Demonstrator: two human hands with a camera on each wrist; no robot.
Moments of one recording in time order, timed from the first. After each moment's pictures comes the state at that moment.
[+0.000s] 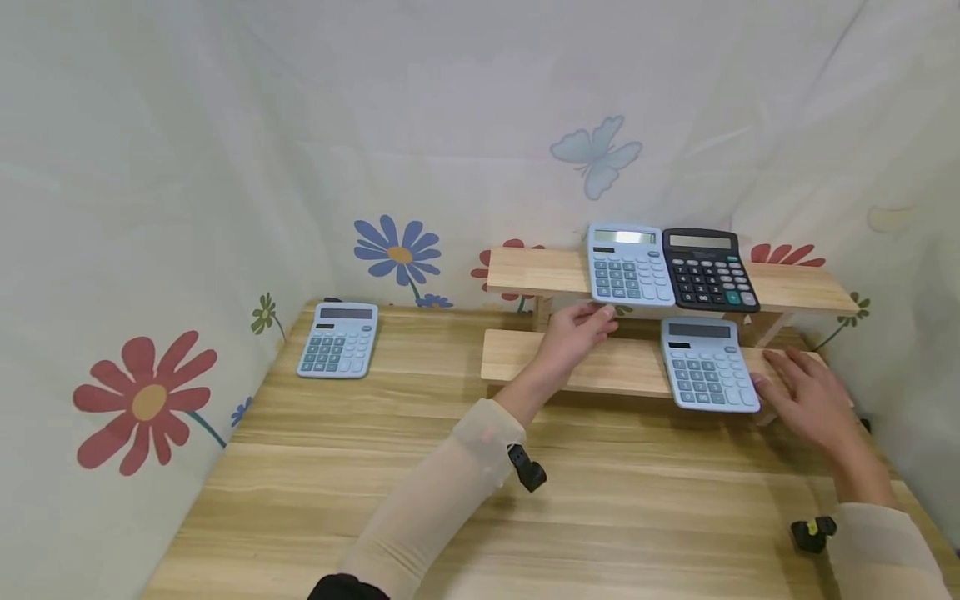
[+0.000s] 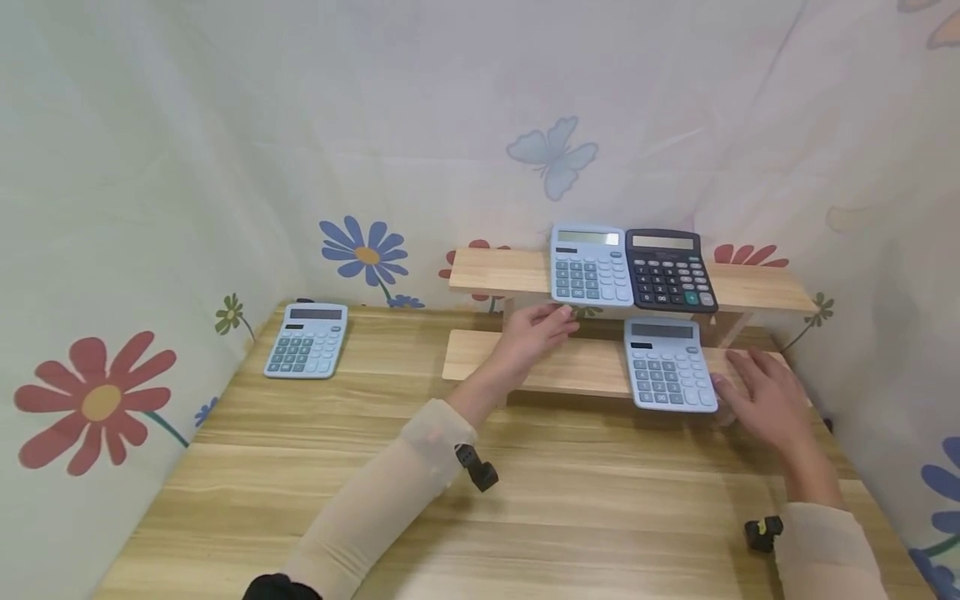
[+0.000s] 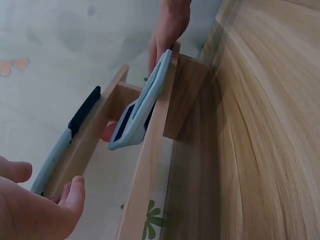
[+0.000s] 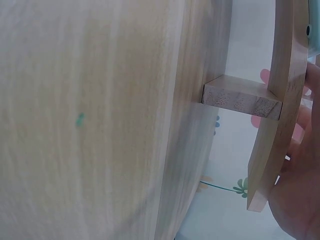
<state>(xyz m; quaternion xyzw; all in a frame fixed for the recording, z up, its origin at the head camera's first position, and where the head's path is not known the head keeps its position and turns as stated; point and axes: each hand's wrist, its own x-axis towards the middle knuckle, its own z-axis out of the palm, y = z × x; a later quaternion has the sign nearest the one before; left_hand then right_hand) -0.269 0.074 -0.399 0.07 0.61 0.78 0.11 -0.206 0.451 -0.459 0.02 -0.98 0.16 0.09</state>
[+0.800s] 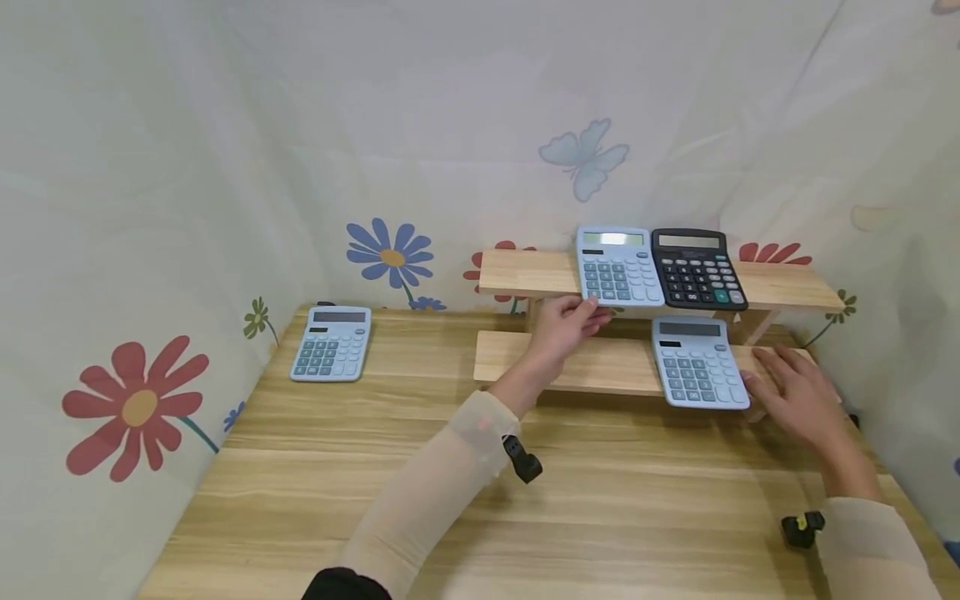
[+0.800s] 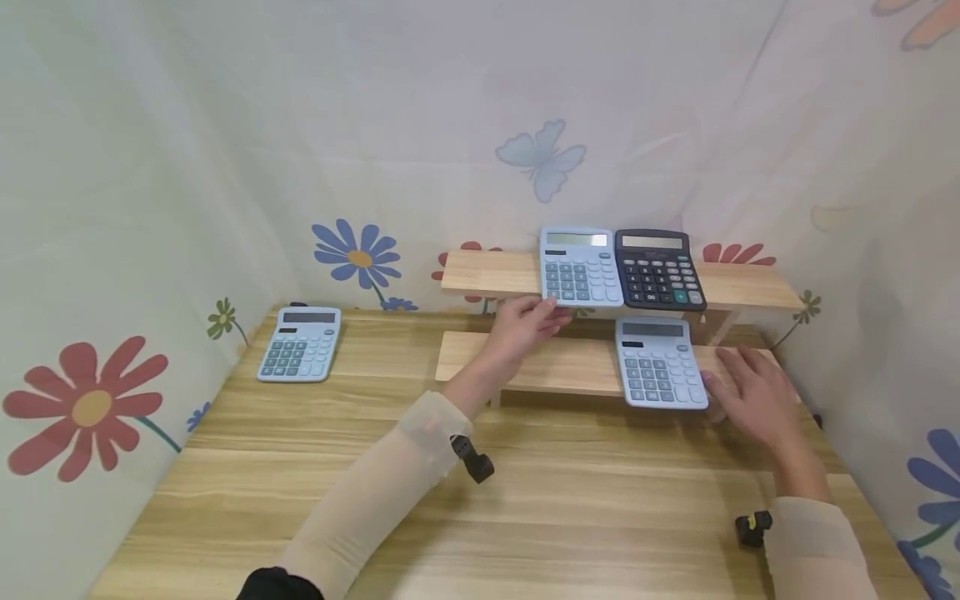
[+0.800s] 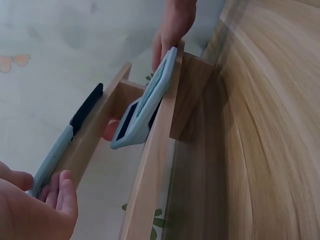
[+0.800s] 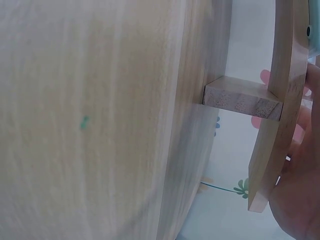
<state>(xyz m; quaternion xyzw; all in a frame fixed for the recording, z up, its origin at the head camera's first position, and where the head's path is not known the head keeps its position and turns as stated) -0.279 0.075 -0.396 0.06 0.60 0.79 0.09 -0.205 0.449 -0.461 0.01 -0.98 0.16 0.09</state>
